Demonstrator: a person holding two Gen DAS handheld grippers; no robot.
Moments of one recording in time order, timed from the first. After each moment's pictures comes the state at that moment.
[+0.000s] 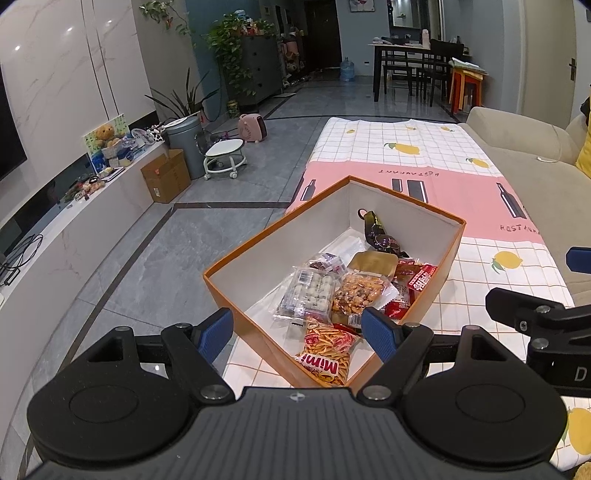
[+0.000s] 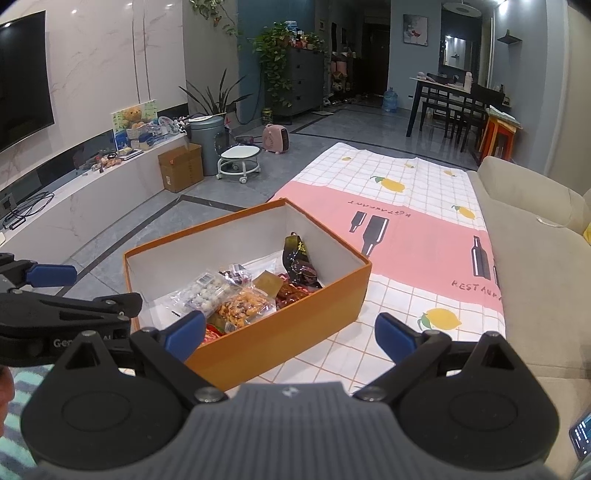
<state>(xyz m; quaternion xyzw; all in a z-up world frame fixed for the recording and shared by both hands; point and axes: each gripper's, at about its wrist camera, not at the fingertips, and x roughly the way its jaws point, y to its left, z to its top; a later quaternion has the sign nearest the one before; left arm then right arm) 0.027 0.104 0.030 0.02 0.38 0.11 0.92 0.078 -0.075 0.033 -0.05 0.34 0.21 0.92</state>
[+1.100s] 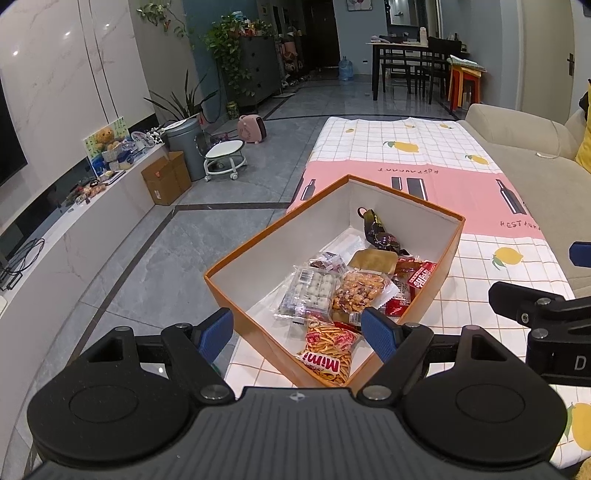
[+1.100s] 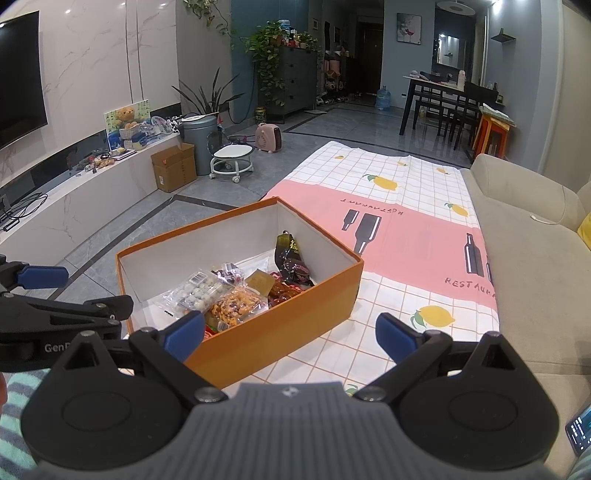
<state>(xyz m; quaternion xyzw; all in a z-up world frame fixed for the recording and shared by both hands) 0.024 0.102 0.032 0.03 0.38 0.11 0.92 0.079 -0.079 0.032 -0.05 0.34 0.20 0.92</state>
